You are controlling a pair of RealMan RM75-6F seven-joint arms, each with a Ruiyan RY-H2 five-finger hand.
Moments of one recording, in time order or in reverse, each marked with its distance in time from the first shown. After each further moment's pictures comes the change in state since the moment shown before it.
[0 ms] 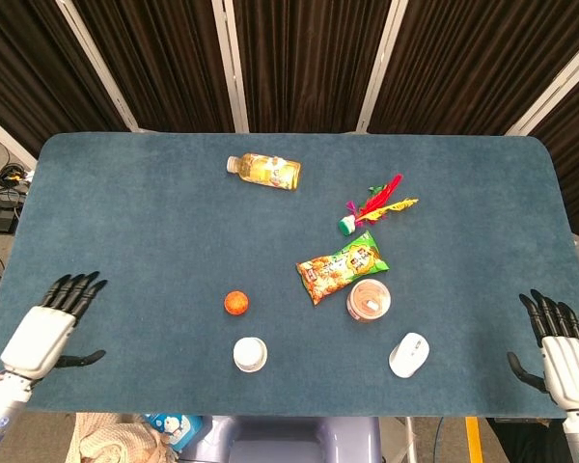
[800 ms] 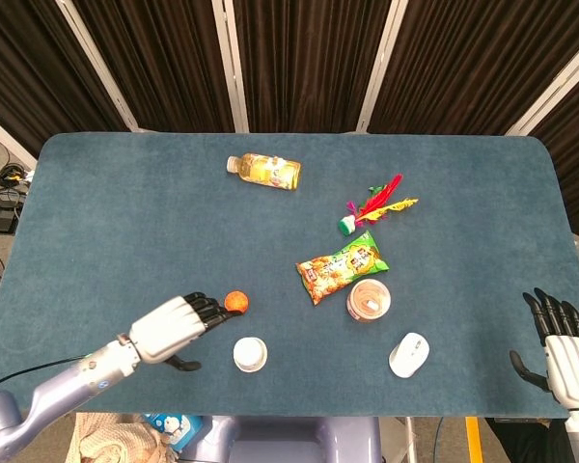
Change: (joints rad) left arm -0.419 -0.037 -0.073 -0.174 0.094 -0.457 0.021; right arm 0.001 -0.001 0.006 0.003 0.008 -0.001 0.007
